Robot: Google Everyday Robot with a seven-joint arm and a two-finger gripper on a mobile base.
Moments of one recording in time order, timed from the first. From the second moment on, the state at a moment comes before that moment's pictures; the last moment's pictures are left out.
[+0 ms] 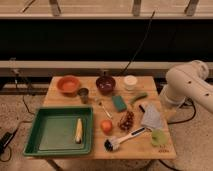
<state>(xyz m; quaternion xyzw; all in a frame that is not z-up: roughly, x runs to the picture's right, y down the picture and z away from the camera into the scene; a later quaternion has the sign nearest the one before) 0.281 0.106 0.688 -0.28 0.01 0.01 0.96</state>
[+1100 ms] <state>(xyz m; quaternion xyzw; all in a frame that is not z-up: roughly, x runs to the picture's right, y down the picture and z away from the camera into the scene) 0.230 0.152 0.788 -0.30 -0.13 -0.17 0.93</state>
